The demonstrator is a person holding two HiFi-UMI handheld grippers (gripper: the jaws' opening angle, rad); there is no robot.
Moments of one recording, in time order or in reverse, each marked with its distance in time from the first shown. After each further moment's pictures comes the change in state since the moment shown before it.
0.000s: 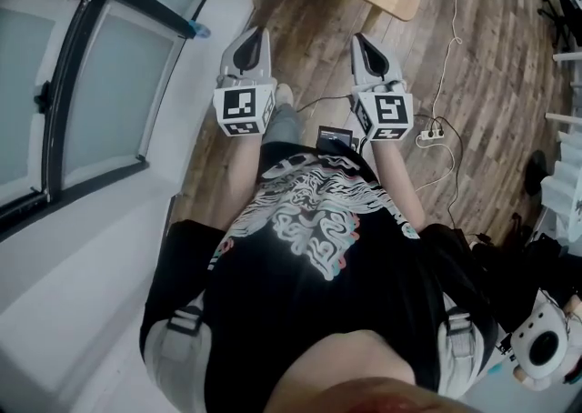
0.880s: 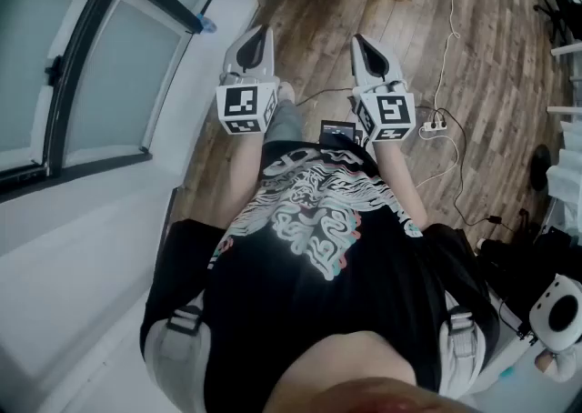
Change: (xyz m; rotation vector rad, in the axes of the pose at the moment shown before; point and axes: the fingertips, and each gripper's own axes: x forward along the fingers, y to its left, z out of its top) left arm -0.115 -0.051 0.018 0.019 -0.044 -0.023; right arm -0.116 0.060 0.009 -0.003 -0.061 0.023
